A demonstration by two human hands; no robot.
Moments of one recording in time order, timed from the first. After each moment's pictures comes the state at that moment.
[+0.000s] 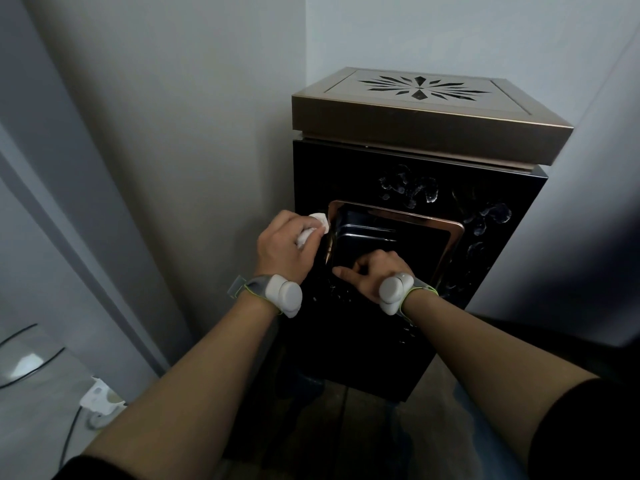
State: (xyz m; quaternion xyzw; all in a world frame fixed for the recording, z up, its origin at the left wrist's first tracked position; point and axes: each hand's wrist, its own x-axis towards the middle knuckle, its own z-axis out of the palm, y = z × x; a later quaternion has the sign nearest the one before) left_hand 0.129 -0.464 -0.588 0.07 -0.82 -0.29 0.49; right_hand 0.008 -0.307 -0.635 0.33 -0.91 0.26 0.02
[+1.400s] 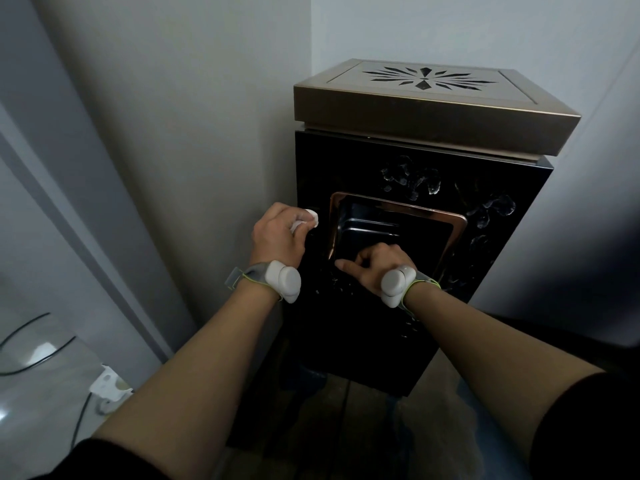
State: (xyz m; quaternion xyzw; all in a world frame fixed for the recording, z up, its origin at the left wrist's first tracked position) left_hand 0.129 -0.477 -0.585 0.13 -0.85 -0.27 0.44; right_hand 0.004 -0.305 -0.636 0.34 -0.90 0.28 -0.01
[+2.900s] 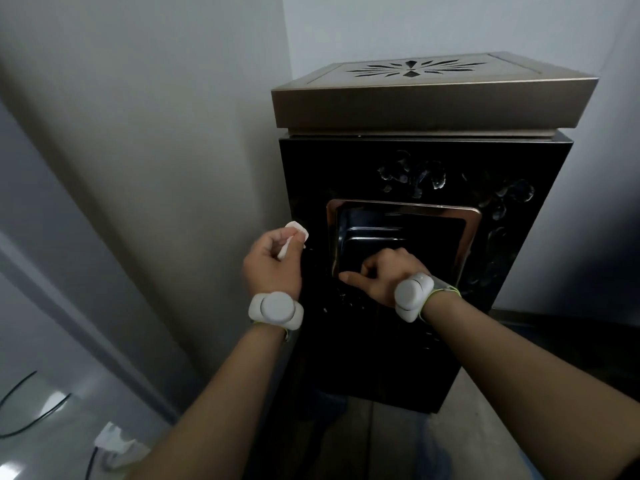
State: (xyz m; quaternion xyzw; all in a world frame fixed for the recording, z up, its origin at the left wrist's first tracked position) left_hand 0.117 -0.477 -0.619 0.21 -0.66 -0.55 0.47; right_hand 0.004 -0.307 -0.634 0.34 -0.90 0.26 0.03
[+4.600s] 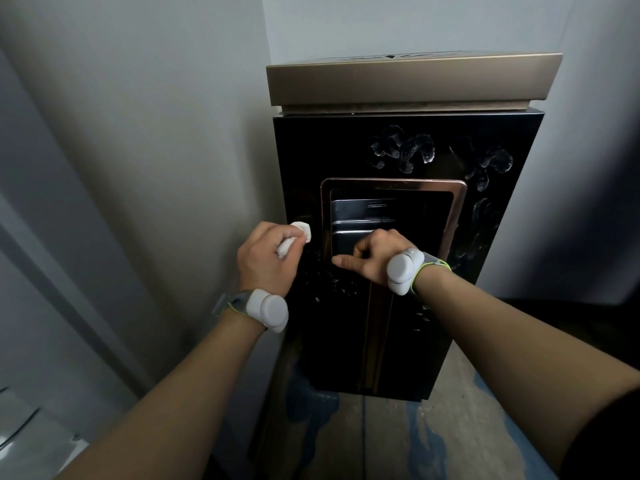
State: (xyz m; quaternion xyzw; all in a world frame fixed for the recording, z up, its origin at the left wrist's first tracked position) left_hand 0.132 -0.496 -0.631 0.05 -0.82 -0.30 0.49; right_hand 0.024 -0.307 -0.617 0.31 -0.93 0.22 0.04
